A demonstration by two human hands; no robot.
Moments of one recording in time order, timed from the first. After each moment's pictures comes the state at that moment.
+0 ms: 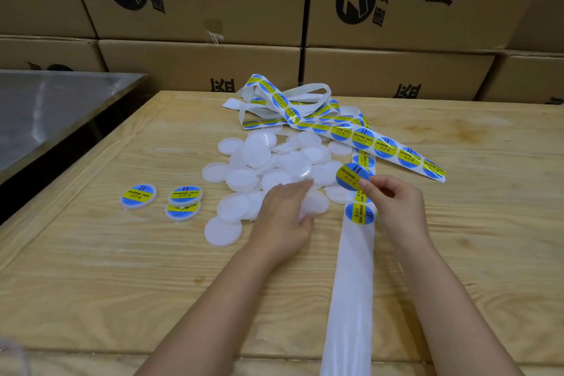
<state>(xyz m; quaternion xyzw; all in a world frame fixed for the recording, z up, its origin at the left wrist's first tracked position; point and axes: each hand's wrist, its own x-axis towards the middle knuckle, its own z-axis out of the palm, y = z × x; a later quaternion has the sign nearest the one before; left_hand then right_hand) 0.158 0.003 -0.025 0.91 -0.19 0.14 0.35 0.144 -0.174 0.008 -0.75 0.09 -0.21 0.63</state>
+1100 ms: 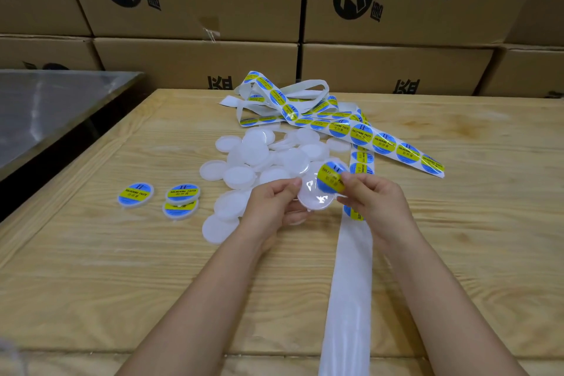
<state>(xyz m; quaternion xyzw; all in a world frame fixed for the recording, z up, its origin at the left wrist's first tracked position) 0.156 0.007 -0.001 0.58 0.00 -0.11 0.80 0.140 -0.155 0.014 -0.65 0.04 -0.07 0.76</state>
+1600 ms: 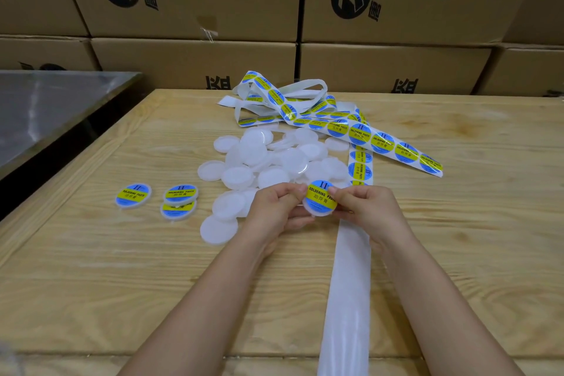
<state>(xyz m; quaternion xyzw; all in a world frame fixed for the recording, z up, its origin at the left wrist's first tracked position) 0.153 0.003 -0.002 0.60 0.00 -0.13 0.79 0.139 -0.152 0.010 -0.69 0.09 -0.02 0.72</state>
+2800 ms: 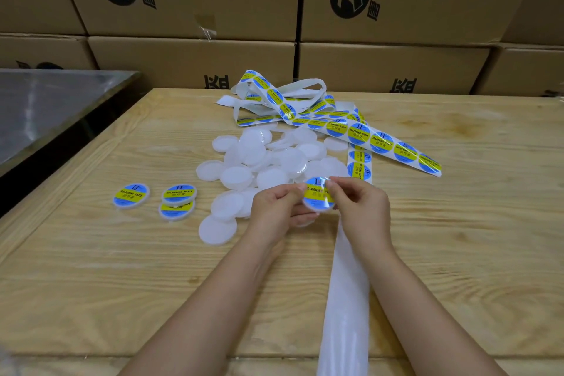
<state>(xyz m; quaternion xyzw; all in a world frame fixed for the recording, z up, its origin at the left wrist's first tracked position) 0.148 -0.008 0.000 0.55 0.05 -0.08 0.83 0.140 -0.134 -0.003 -0.77 0.07 -0.22 0.59</state>
